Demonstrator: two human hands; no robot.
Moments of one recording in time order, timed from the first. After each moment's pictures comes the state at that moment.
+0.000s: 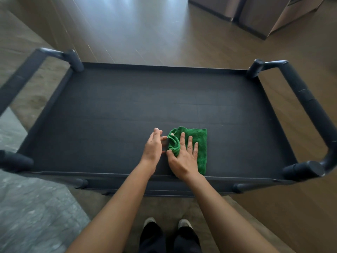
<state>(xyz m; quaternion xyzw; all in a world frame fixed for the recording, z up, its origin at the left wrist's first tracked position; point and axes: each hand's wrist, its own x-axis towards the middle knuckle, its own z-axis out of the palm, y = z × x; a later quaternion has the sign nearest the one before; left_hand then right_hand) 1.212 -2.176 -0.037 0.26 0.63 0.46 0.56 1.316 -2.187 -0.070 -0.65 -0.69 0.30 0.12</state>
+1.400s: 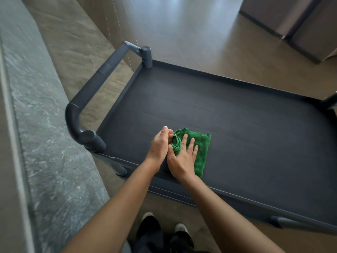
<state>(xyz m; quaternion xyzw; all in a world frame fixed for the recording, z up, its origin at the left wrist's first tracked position) 1.032 -2.204 -0.031 0.23 0.66 0.50 0.51 1.117 -2.201 -0.064 -0.63 -0.66 0.39 0.13</state>
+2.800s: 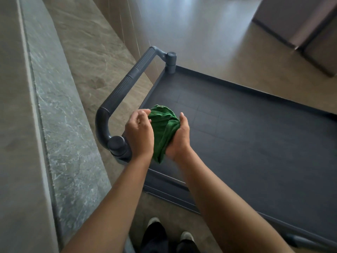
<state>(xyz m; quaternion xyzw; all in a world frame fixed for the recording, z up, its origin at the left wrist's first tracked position) 0.920 -2.209 0.004 0.19 0.71 0.66 0.18 0.991 -2.164 -0.009 -0.37 -0.17 0.86 0.31</state>
